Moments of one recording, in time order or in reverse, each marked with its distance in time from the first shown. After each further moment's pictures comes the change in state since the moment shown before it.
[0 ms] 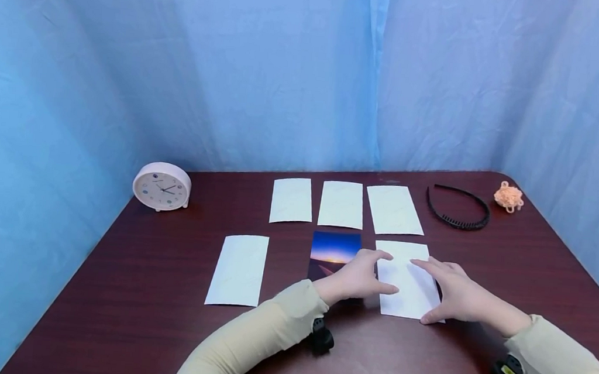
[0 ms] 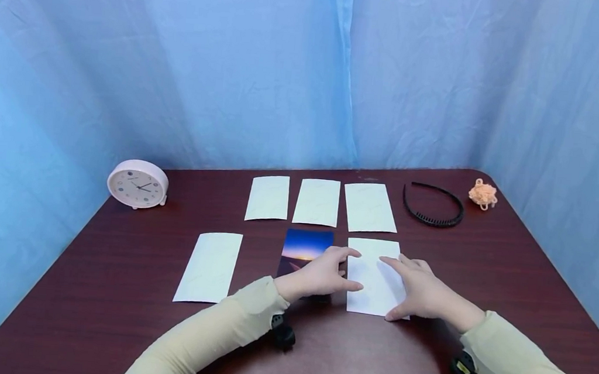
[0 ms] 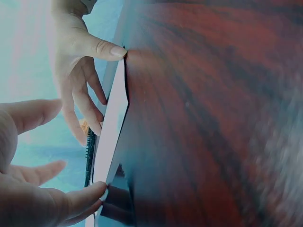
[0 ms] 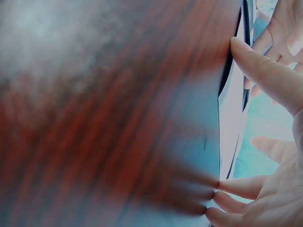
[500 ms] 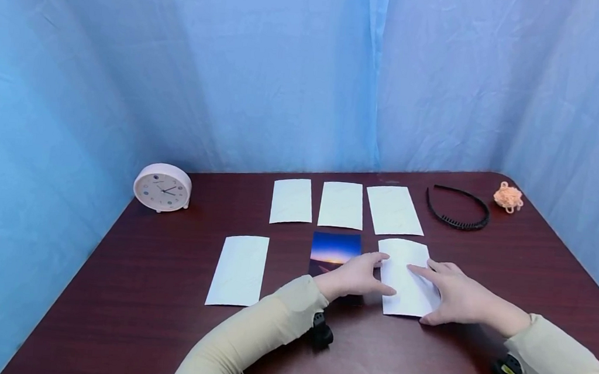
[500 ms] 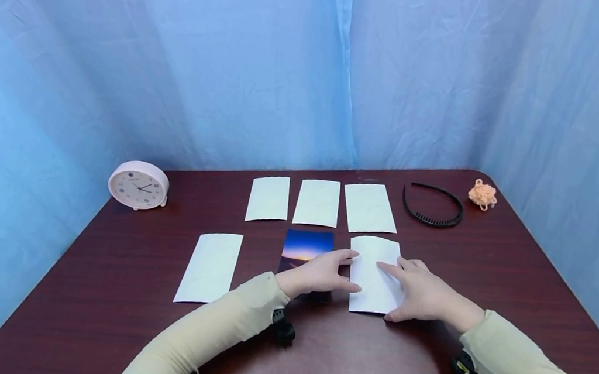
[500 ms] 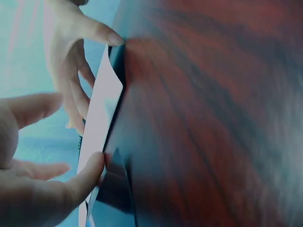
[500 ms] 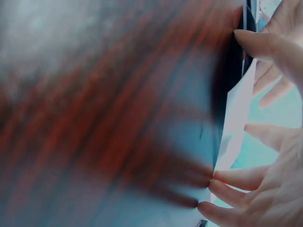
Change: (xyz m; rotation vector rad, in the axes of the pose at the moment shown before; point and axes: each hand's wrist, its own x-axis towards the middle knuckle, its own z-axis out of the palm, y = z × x) left_hand 0.004 -0.004 0.000 -0.044 -0.068 -0.024; right_hand -0.003 -0.005 -0.004 -0.116 -0.033 -0.013
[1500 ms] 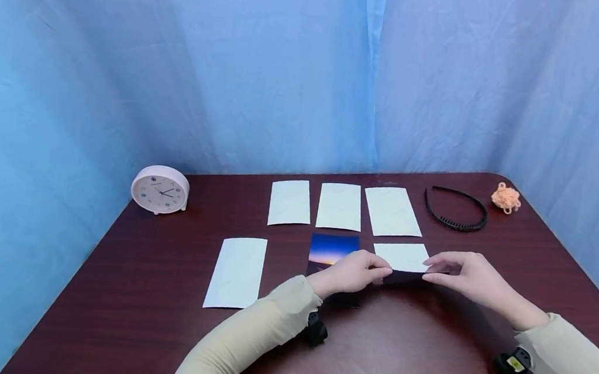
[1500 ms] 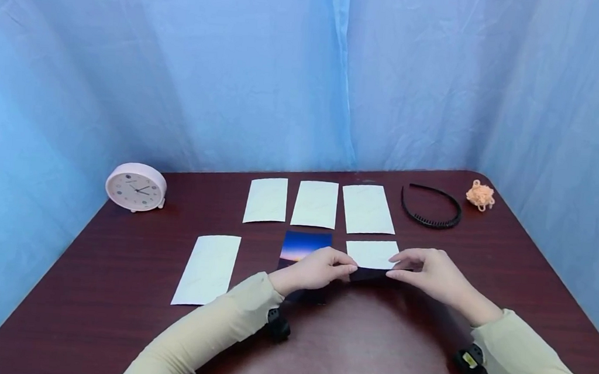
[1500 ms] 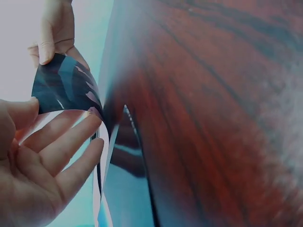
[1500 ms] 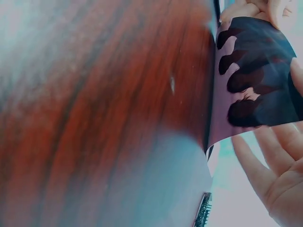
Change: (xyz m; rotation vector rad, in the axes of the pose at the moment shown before) left_hand 0.001 -0.006 -0.016 0.031 -0.035 0.242; right_hand 0.001 0.020 -0.019 0.343 0.264 0.020
